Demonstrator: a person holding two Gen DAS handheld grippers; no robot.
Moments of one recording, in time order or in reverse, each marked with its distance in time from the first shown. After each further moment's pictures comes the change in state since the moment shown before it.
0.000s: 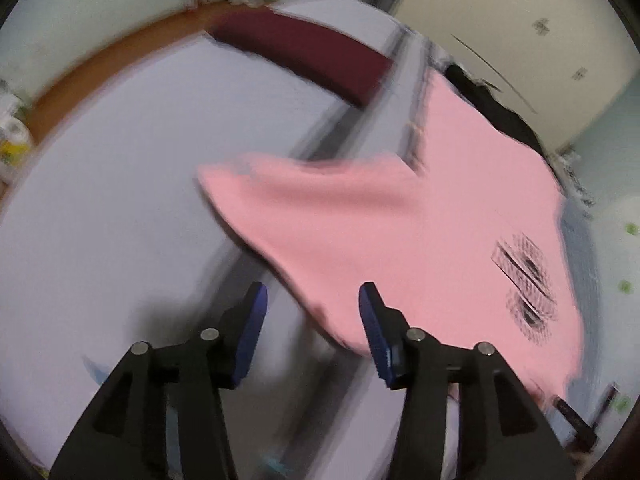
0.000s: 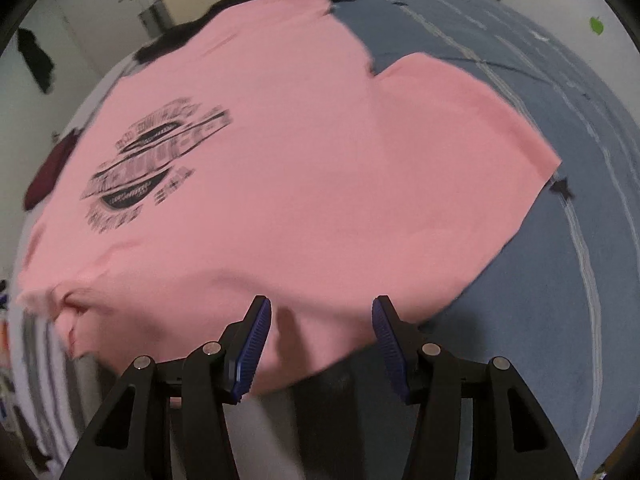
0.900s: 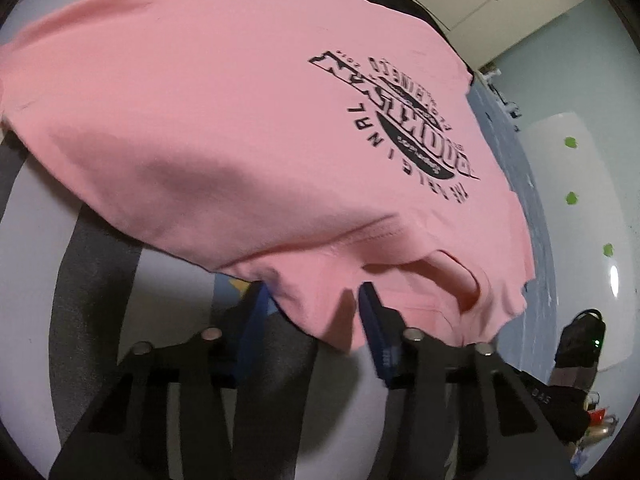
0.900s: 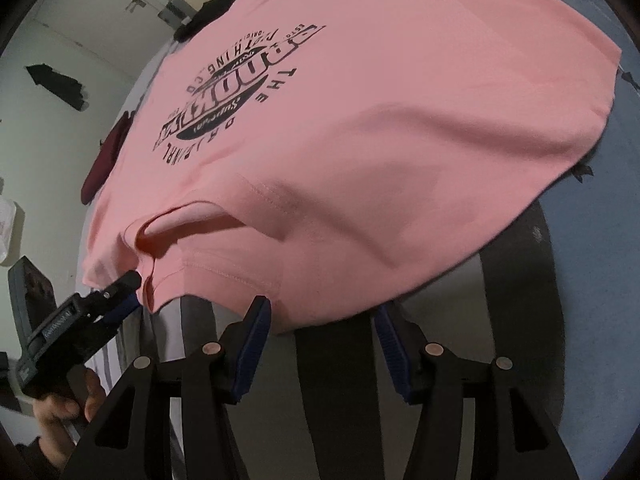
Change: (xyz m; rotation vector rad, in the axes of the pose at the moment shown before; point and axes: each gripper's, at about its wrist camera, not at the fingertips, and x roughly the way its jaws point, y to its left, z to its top) left arm 0.080 -0.154 -0.115 0.128 0.144 -0.175; right arm 0.020 0.062 -0.061 0.127 0.099 0.246
